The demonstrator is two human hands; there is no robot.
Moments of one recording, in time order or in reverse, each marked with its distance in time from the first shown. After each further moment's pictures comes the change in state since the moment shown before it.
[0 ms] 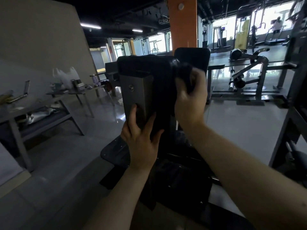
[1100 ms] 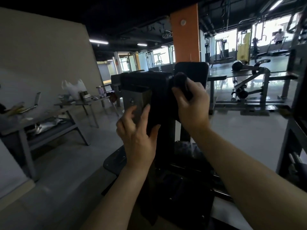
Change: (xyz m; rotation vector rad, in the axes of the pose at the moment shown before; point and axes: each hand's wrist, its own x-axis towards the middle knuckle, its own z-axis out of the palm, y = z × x) left_hand 0.039 0.029 -0.035 -0.020 0.090 -0.007; right_hand 0.019 -0.010 -0.023 -0.236 -0.140 -0.090
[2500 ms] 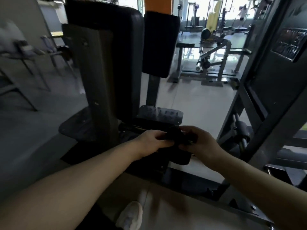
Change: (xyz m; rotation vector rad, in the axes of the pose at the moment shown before) left_hand -0.107 0.051 0.053 -0.844 -1.430 -0.614; right_hand -0.160 0.089 -0.162 -0.112 -0.489 0.777
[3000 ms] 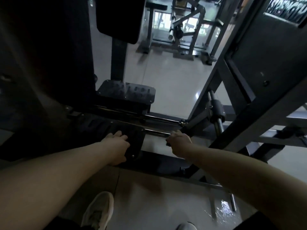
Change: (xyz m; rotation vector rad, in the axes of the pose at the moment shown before) left_hand 0.082 -0.096 0.018 1.407 -0.418 -0.109; right_hand 0.070 0.154 -0.013 -1.372 -0.406 0.203
